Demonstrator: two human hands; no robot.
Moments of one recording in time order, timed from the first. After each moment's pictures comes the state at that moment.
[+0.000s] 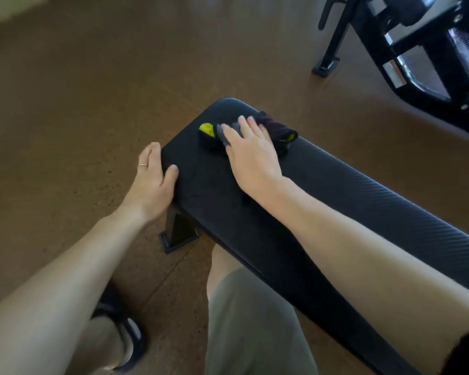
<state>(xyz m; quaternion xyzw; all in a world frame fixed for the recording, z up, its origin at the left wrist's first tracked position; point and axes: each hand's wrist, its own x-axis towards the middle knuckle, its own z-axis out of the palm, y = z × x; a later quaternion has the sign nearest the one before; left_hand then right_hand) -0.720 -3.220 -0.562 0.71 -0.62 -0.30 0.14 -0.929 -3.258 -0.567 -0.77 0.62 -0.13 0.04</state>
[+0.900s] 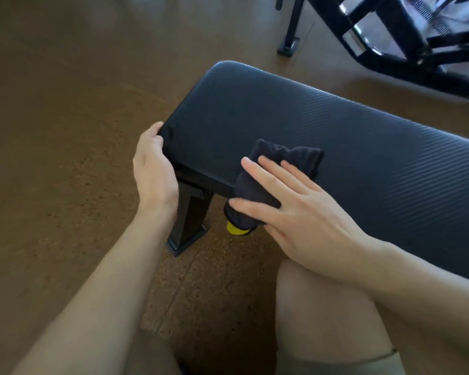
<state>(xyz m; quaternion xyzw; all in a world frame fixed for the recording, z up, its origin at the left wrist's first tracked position) -0.711 -3.205 -0.583 0.62 -0.40 -0.47 0.49 -0.911 -3.082 -0.568 -0.85 0.52 -0.05 -0.01</state>
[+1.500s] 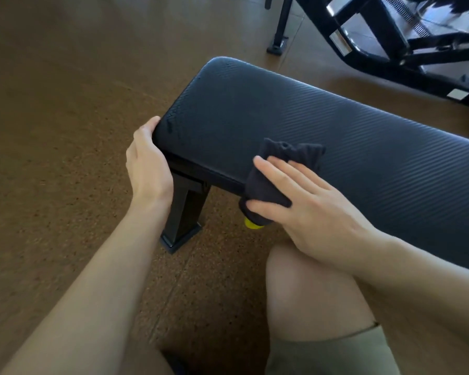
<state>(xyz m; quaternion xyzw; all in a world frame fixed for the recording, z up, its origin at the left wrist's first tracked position) -0.703 -3.205 -0.581 0.61 -0.40 -0.48 0.49 -0.923 -3.068 -0.570 -0.85 0.52 -0.01 -0.05</state>
